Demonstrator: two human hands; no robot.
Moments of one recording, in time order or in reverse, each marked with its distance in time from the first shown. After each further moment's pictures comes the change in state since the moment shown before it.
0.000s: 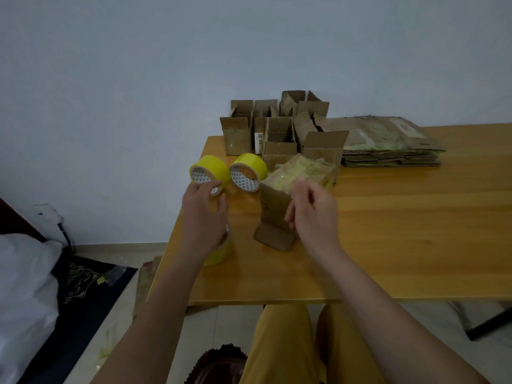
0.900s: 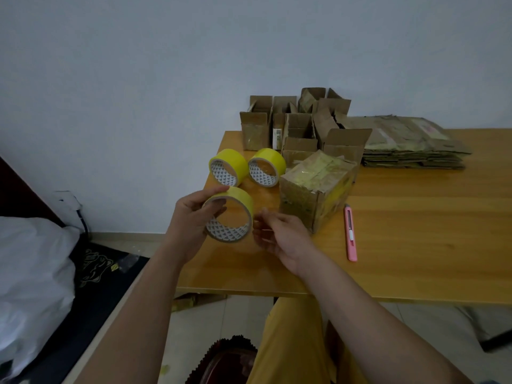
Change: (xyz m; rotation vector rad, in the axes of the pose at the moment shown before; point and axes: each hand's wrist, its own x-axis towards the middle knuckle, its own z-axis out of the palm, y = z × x) left_hand -0.012 -0.034 -0.042 -0.977 -0.265 -0.352; right_hand -0.022 0.011 0.061 0.578 -0.316 0.848
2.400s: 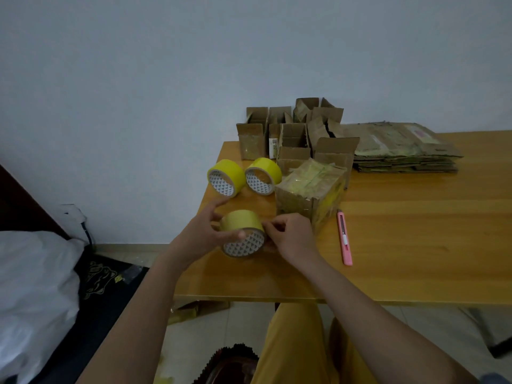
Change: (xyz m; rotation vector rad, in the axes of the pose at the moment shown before) left_hand -0.002 0.010 0.008 0.696 -0.182 -0.193; right_hand 0.011 -0.003 -0.029 -0.971 0.148 -0.586
